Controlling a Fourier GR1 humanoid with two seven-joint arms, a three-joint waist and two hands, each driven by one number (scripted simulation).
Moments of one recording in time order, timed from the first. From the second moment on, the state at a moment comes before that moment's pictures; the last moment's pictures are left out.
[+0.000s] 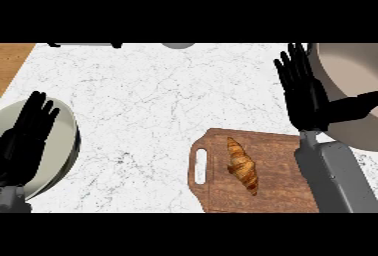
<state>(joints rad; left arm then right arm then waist) -0.02 0.39 0.04 -1.66 0.38 0.18 0.15 -0.43 -0.21 0.09 -1.39 -0.48 -0.20 -0.08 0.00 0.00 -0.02</state>
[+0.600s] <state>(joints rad) -0.14 0.38 -0.01 -1.65 0.28 0.22 0.15 -0.50 -0.43 0.23 -1.11 -0.17 0.15 -0.50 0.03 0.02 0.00</state>
